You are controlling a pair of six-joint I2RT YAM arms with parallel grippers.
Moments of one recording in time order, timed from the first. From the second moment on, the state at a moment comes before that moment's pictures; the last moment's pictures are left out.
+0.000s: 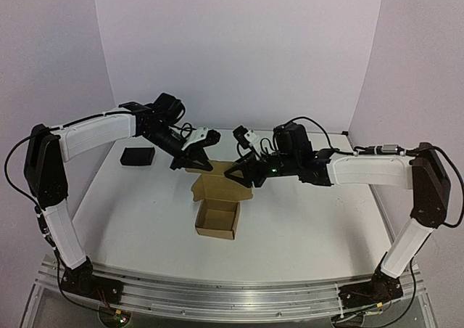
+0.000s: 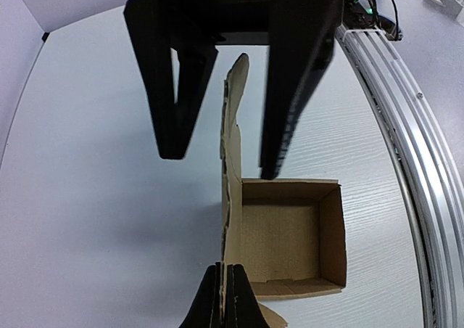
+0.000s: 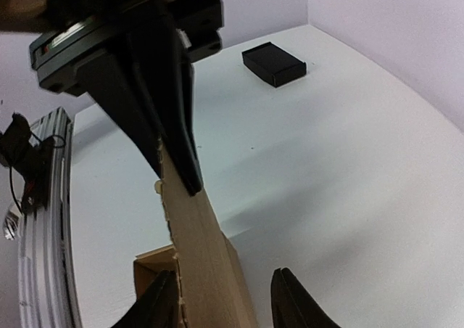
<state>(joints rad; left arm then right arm) -0.61 1.80 1.57 -0.75 0.77 0.96 0.80 1.71 1.17 0.08 -0.39 -0.02</state>
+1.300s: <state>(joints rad) -0.61 1.73 1.48 -0.64 0.69 0.84 0.73 1.65 1.00 -0.19 -0.14 0.86</state>
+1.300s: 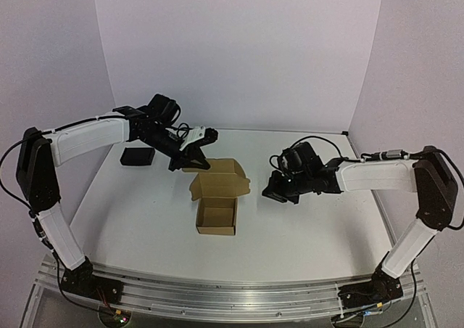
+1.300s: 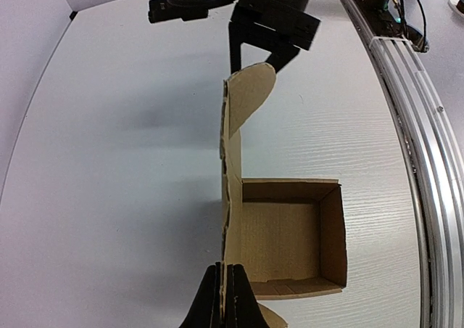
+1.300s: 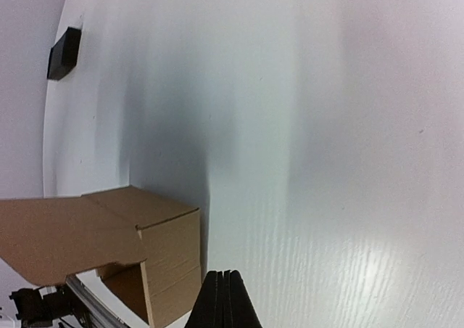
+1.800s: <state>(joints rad) -0.61 1.73 1.46 -0.60 0.66 0.82 0.76 1.82 1.22 -0.15 -0.25 0.80</state>
